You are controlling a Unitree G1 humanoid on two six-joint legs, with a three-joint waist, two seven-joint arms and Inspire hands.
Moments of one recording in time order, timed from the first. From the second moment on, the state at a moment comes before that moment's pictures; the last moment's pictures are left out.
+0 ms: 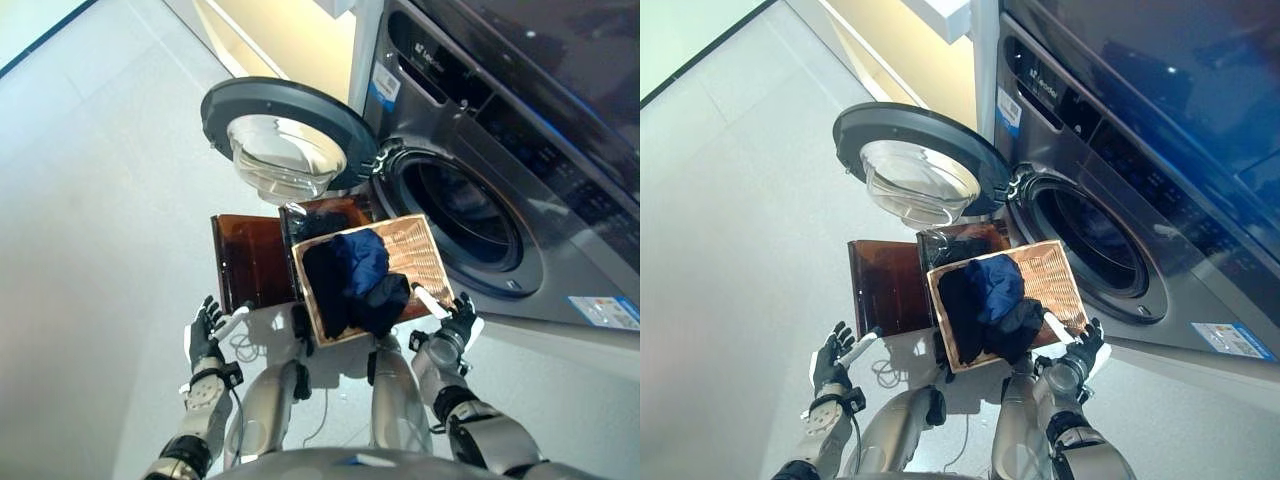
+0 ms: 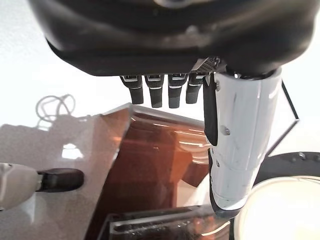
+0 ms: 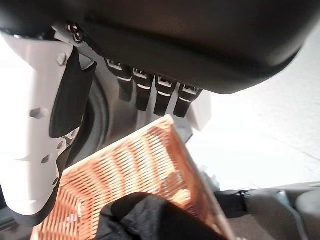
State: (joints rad) left arm -0.03 0.15 -0.21 0.87 -0.54 -0.38 0.35; right arm -0.29 -0.14 0.07 1.14 0.57 -0.37 -0.59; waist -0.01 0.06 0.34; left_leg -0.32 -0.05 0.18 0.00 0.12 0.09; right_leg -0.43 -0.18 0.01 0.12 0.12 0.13
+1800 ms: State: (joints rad) left arm -0.01 0.12 -0.25 0.62 -0.60 -0.37 0.22; right arm -0.57 -0.28 0.16 1.31 0.81 -0.28 -0.49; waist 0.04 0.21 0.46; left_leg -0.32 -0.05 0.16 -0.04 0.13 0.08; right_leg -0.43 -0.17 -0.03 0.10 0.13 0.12
